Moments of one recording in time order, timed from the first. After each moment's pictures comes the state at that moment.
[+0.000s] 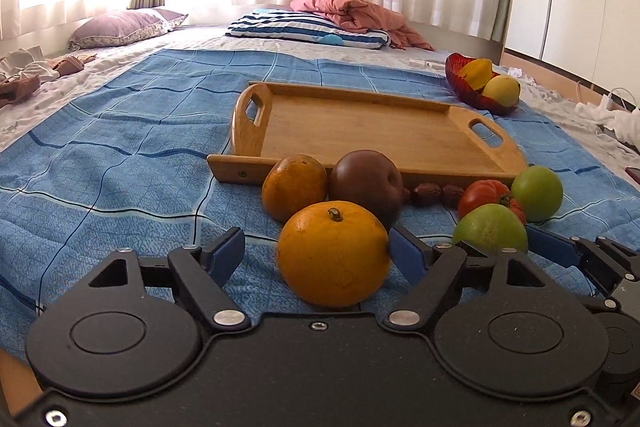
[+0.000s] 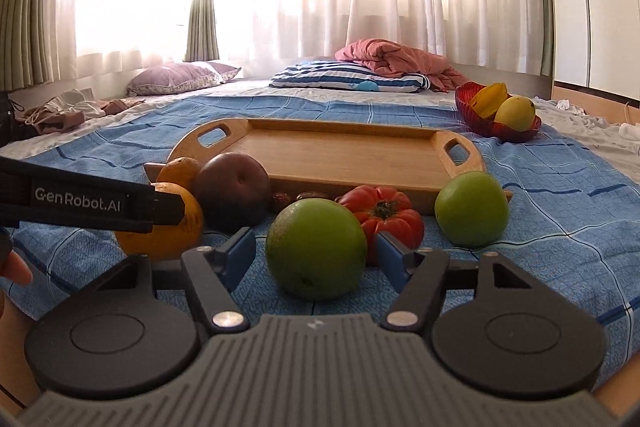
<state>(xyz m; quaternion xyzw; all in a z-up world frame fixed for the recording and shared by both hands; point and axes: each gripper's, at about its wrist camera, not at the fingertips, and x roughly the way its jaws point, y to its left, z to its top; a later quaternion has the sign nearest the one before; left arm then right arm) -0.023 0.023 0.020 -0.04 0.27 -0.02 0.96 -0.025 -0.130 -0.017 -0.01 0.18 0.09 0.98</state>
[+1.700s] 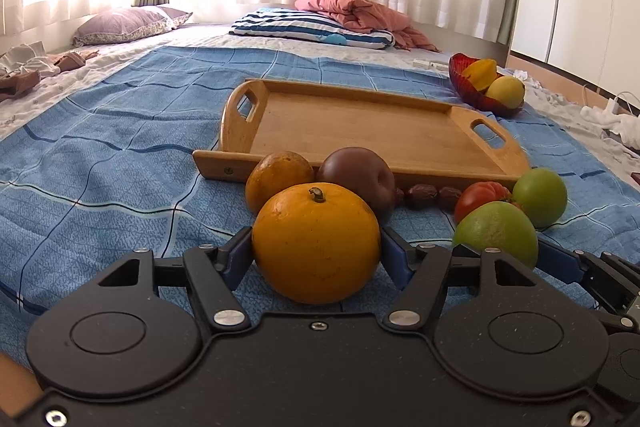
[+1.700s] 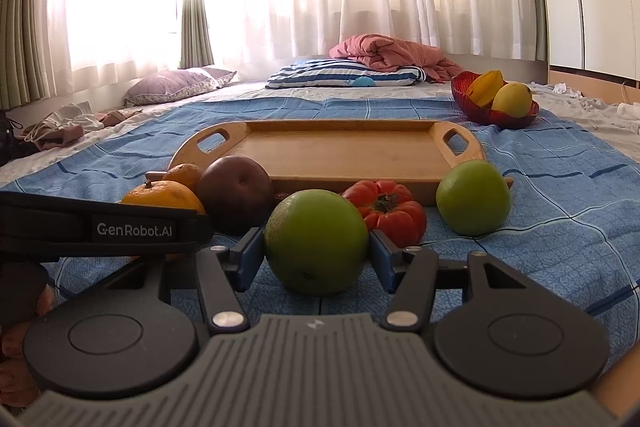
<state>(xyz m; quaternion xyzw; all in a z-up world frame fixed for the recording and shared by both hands) -0.017 0.007 0.016 -0.04 0.27 -0.01 0.96 -0.029 -0.133 -0.016 0.02 0.19 0.09 0.98</state>
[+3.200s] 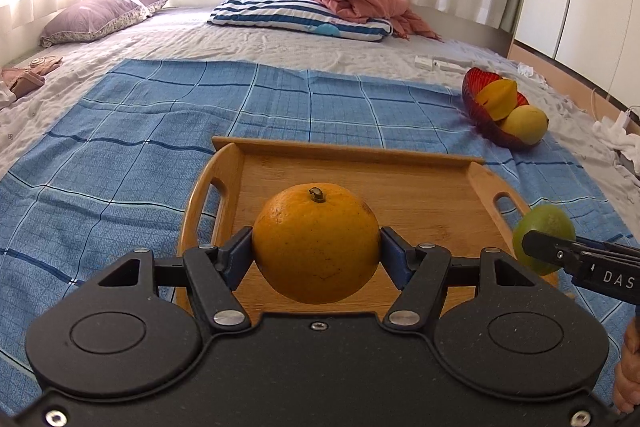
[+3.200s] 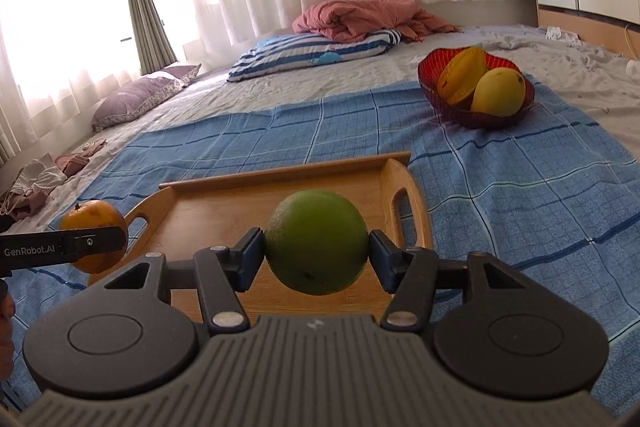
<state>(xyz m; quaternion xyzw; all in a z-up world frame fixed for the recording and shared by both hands) 0.161 0.013 0.083 -0.05 0.33 -0.03 0.94 0.142 -0.227 0.055 0.10 0.28 0.08 0.95</state>
